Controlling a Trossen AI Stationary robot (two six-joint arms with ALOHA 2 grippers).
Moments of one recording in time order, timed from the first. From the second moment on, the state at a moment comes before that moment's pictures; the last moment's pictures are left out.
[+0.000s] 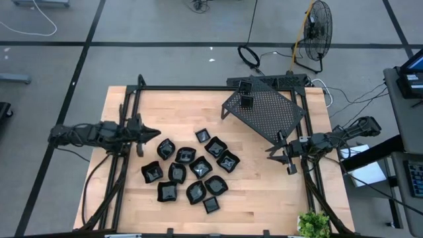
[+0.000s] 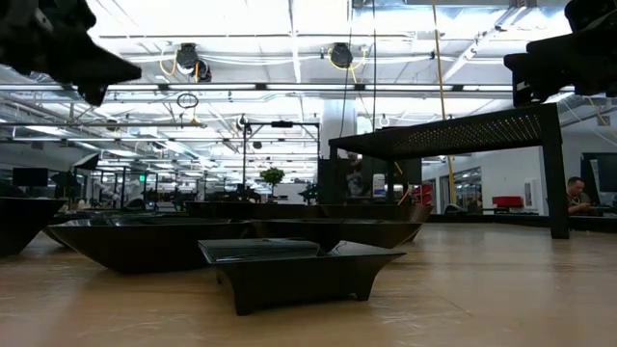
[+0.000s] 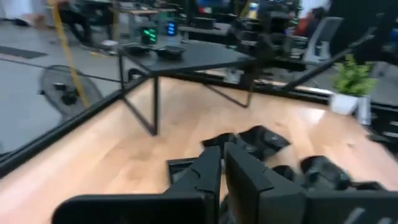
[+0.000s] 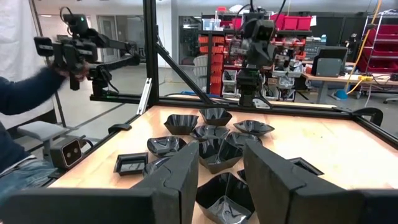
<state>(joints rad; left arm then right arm) -0.11 0.08 0.23 -0.28 -0.30 -0.15 0.36 0.16 0.02 0.19 0.18 -0.02</state>
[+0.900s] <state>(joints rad) -0.11 0.09 0.18 -0.29 -0.32 -0.21 0.34 0.17 0.02 0.60 0.39 -0.15</state>
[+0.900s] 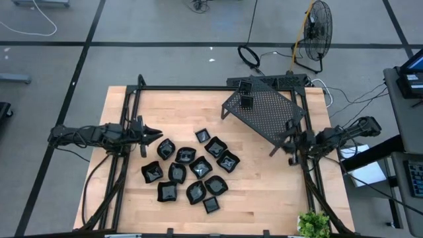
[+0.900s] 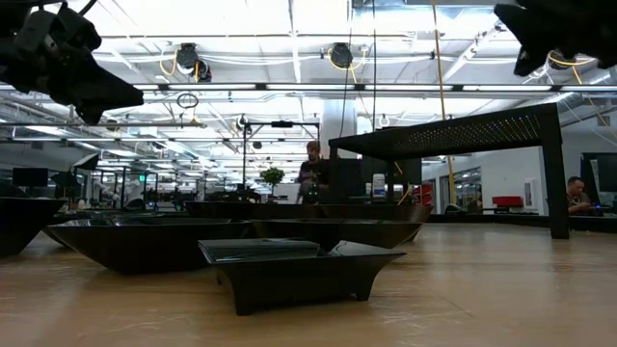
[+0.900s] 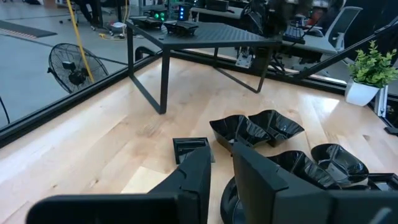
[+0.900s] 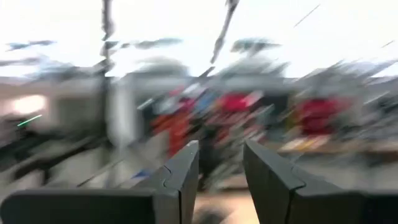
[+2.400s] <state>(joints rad) -0.11 0.09 0.18 -0.29 -0.32 -0.21 -0.81 1.74 1.63 -0.90 -0.16 -0.26</state>
